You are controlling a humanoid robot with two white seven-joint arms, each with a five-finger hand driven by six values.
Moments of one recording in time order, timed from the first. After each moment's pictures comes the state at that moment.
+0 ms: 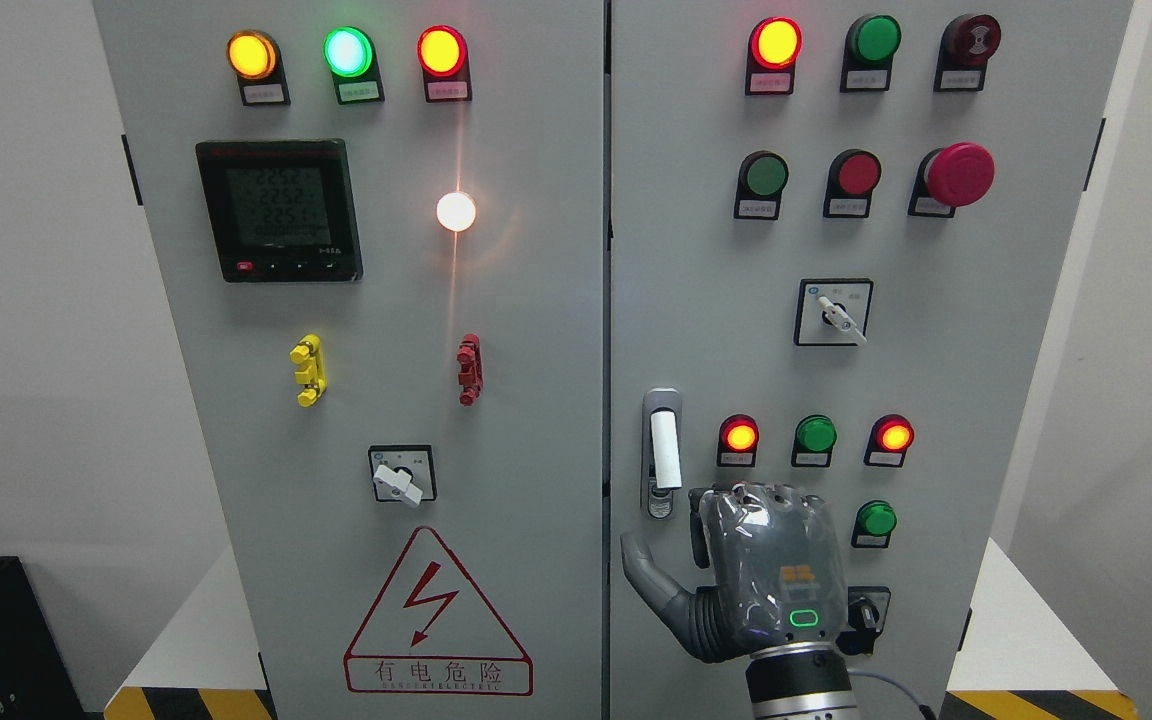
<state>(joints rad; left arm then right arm) 0.00 -0.10 -0.14 -0.05 0.14 -0.06 -0.06 -0.37 0.14 0.29 -1.87 1.46 0.20 0.01</state>
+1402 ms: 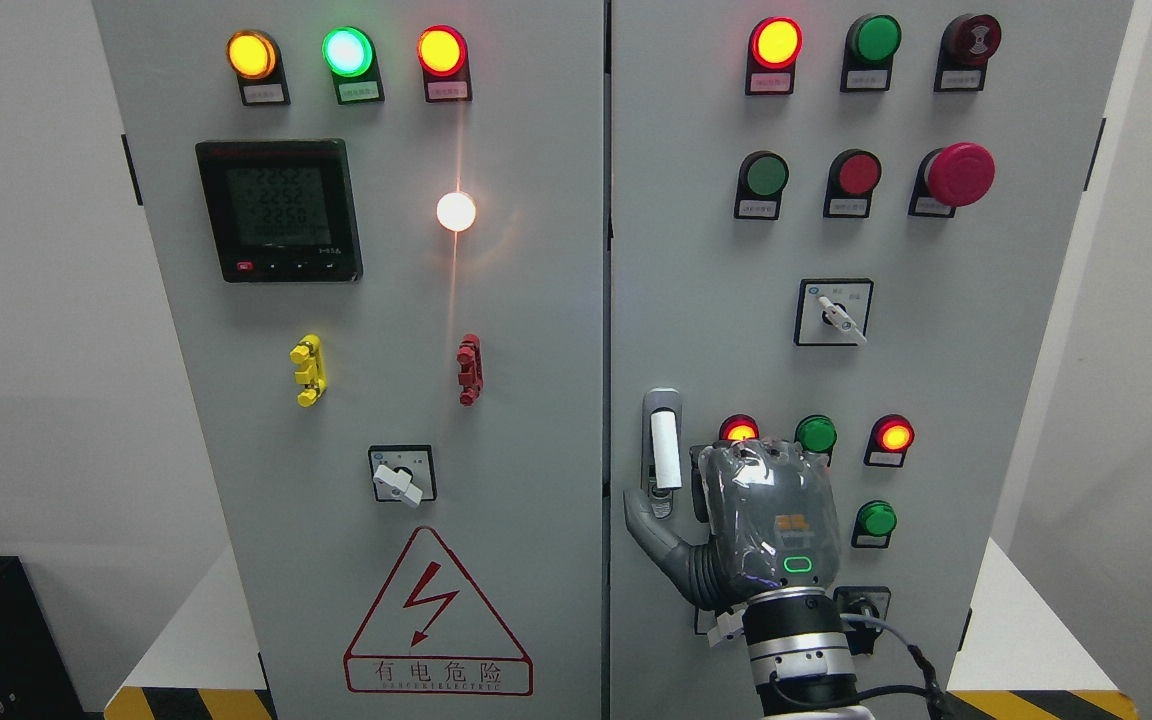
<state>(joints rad) 0.00 -0.10 -0.14 -0.05 0.14 -0.06 -0.06 -0.46 0.14 0.26 -1.78 1.46 0.20 0.02</state>
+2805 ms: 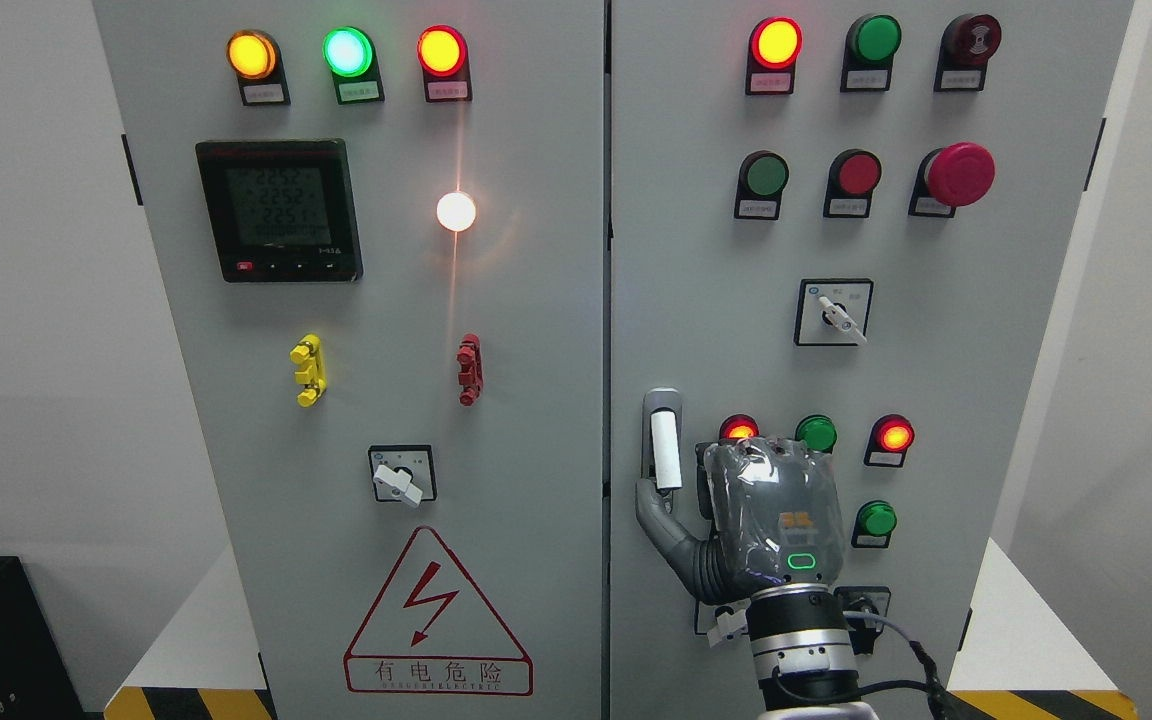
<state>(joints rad) 0.00 -0.10 -0.14 -0.05 0.14 -0.06 -0.06 -0.46 0.14 0.25 -1.77 1.46 0.21 0.01</state>
